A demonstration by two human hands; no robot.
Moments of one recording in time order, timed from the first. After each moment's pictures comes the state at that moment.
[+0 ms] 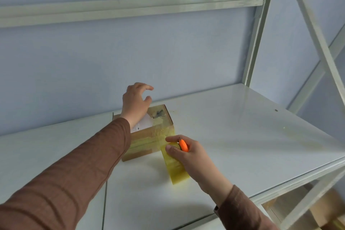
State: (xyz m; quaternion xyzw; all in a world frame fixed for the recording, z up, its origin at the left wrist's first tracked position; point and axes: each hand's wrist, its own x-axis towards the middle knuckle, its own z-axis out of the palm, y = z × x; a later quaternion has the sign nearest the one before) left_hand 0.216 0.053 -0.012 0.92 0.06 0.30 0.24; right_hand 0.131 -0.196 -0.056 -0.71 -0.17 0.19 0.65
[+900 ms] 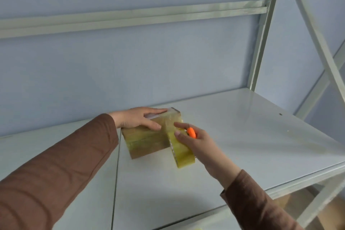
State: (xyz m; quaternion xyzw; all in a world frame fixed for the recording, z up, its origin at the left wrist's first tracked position) left_hand 0.151 0.062 0.027 0.94 0.01 -0.17 0.30; right_hand 0.134 -0.204 -0.022 -0.66 -0.19 0.21 0.69
